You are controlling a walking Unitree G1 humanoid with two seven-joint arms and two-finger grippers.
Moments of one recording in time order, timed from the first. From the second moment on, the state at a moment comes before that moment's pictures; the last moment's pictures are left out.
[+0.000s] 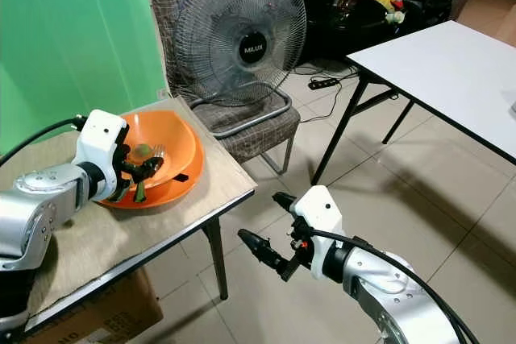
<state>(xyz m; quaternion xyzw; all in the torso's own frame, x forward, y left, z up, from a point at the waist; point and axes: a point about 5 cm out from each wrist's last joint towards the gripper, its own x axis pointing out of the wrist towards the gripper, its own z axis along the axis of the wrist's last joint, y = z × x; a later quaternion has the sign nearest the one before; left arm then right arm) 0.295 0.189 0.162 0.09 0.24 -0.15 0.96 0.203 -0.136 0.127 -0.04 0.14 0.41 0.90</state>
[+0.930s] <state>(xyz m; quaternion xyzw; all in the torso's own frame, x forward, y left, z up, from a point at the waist) 0.312 0.195 0.153 0.15 0.33 -0.19 0.91 0.202 -0.142 0.135 -0.06 0.19 0.47 0.86</state>
